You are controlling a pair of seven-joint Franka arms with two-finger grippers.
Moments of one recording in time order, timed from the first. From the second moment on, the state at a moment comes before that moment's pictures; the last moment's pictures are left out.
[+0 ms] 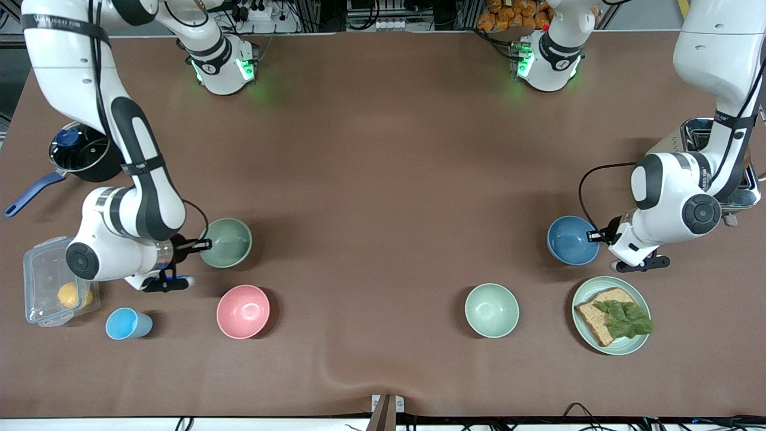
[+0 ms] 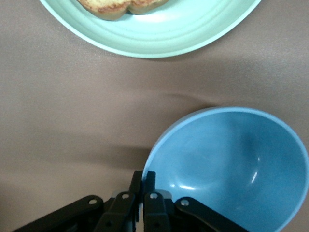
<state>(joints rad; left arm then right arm) 0.16 0.48 -0.12 -1.94 0.07 2.28 -0.11 0.08 0.62 -0.04 -1.63 0.23 1.87 -0.11</state>
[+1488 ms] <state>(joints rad) 0.15 0.48 -0.13 -1.94 0.07 2.28 -0.11 0.67 0.79 -0.02 -1.56 0.61 2.48 1.00</state>
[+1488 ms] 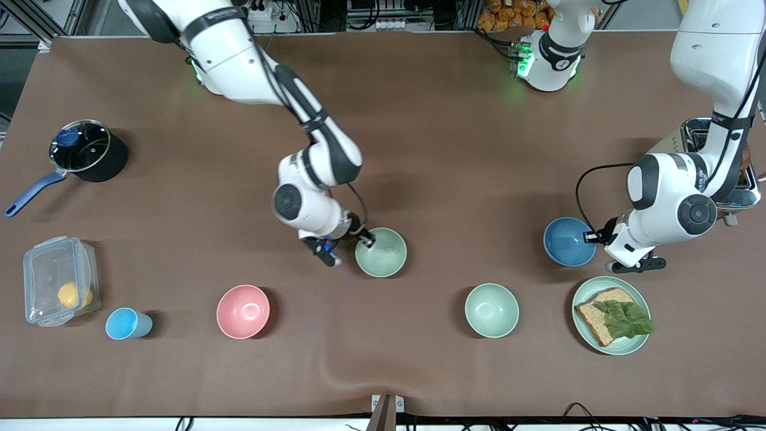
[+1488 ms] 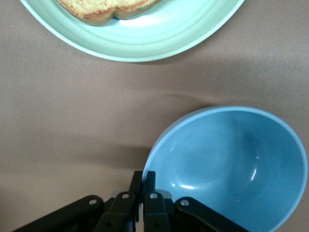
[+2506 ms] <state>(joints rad) 0.10 0.45 -0.16 -1.83 0.07 2.19 -0.11 0.55 0.72 -0.11 -1.46 0.61 2.33 1.39</state>
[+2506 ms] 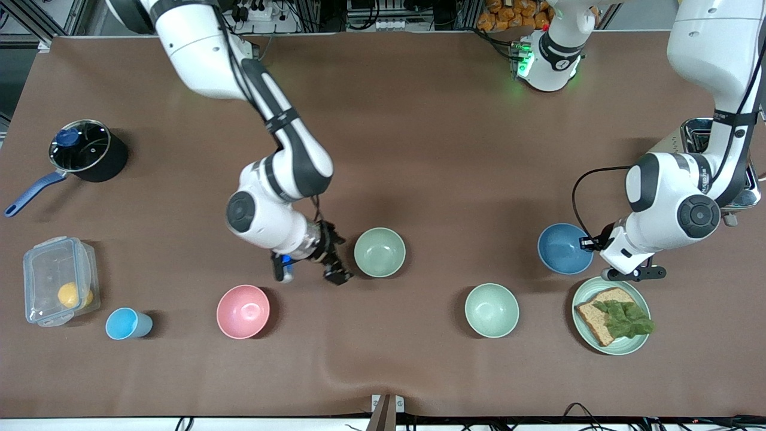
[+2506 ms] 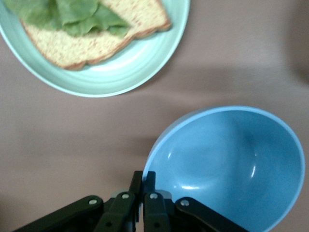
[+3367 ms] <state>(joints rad) 0.07 0.42 -0.44 -1.77 0.05 2.18 -0.44 0.60 0.80 -0.10 -1.46 0.61 2.41 1.38</state>
